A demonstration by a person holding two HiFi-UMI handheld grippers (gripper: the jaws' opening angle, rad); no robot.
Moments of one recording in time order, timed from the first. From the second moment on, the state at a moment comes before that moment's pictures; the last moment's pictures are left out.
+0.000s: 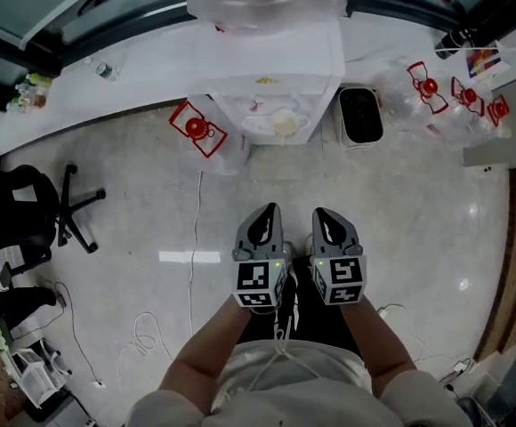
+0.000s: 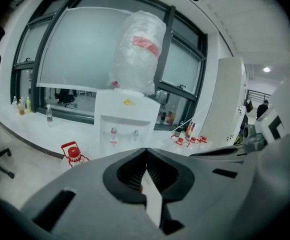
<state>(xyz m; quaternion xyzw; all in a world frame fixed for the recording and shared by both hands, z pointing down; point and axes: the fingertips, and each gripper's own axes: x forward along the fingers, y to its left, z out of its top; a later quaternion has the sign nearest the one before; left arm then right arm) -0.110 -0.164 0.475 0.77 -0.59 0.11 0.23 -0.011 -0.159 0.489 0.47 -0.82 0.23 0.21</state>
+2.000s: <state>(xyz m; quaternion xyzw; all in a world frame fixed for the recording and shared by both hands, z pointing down) -0.148 -0.177 0.118 0.82 -0.57 -0.02 0.01 -0.032 -0.182 0.161 0.49 -0.87 0.01 0.06</state>
